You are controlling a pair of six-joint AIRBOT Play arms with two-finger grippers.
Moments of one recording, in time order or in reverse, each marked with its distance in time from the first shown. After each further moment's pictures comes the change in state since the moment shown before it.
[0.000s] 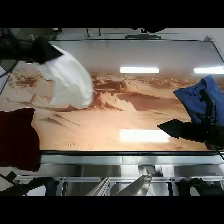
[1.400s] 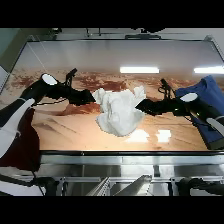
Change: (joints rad) left arm -0.079 -0.378 -0.301 -0.032 0.167 0.090; right arm 0.124 -0.905 0.332 0.264 -0.290 -0.435
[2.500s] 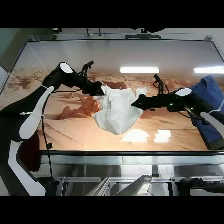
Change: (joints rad) left arm -0.054 -0.252 0.420 -0.018 -0.187 0.017; right arm 0.010 -0.016 0.077 0.103 0.075 -0.055
